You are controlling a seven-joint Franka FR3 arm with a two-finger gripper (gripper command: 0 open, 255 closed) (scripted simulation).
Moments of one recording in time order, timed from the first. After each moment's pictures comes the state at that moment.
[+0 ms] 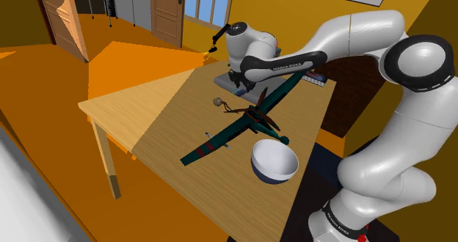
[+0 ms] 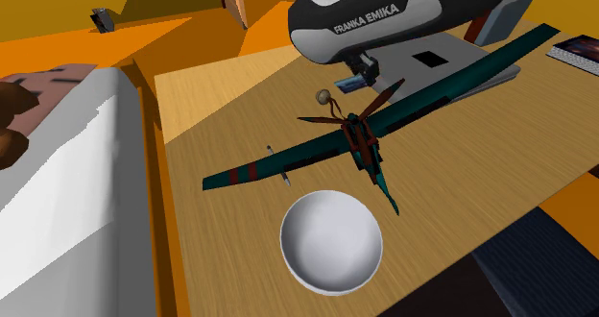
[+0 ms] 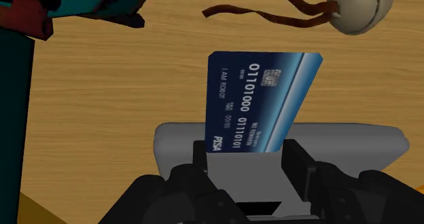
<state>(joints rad) -0.77 0.23 0.97 -1.89 -0.84 1.93 1.82</state>
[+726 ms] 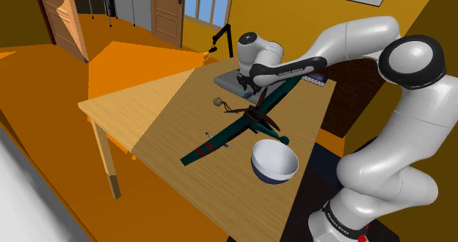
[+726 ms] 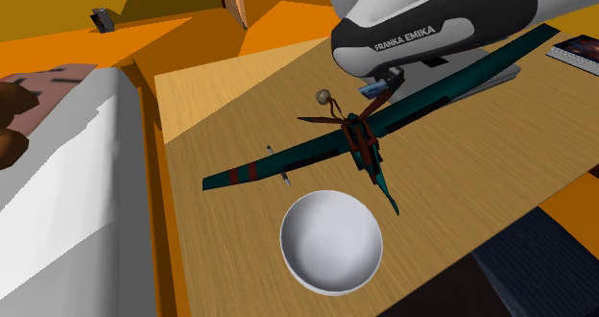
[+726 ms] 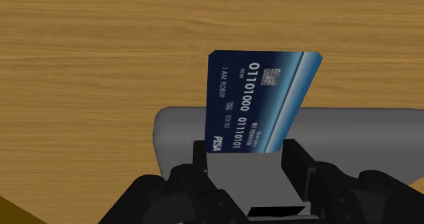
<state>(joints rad) -0.84 0.26 0.91 -1.94 -0.90 2.05 1.78</state>
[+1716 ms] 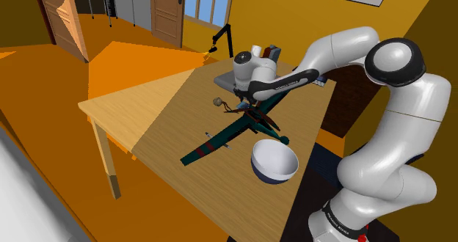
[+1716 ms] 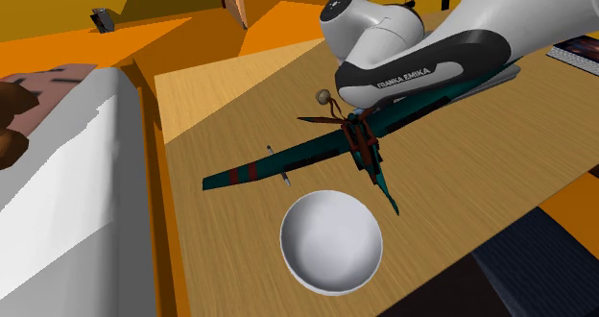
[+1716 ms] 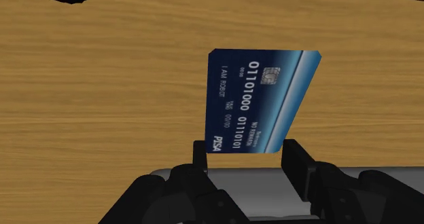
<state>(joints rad) -0.79 0.39 0.84 -1.98 -1.05 2.11 1.93</state>
